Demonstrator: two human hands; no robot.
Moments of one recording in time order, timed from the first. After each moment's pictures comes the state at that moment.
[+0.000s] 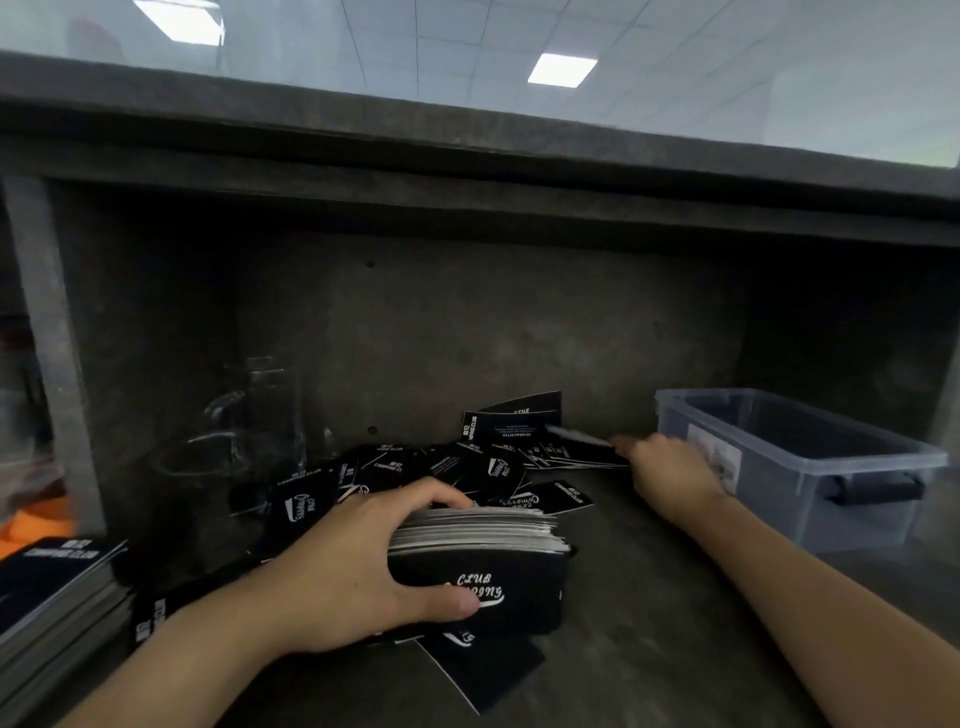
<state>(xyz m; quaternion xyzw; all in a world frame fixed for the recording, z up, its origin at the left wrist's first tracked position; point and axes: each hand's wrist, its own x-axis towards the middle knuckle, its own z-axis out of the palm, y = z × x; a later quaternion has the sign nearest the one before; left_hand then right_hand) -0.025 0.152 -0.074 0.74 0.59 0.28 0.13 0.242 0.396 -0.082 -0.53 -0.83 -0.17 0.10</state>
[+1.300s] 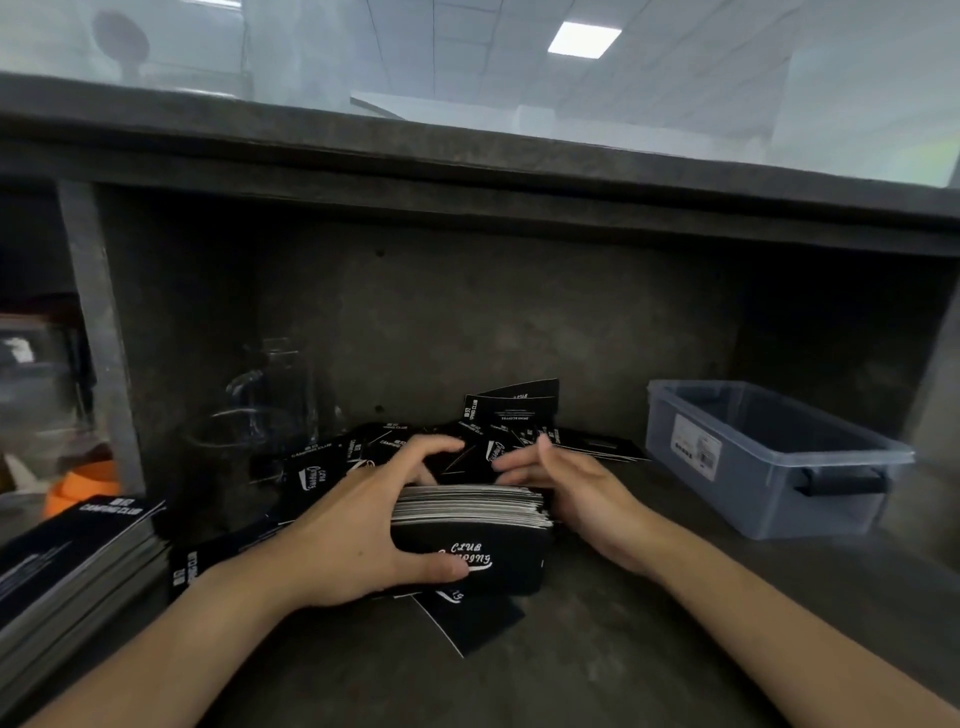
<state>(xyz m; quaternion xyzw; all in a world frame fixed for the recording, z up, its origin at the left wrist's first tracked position) -0.025 0.149 -0.077 0.73 0.61 0.28 0.08 0.195 0.295 -0.091 -0.24 -0.76 0.52 0.32</state>
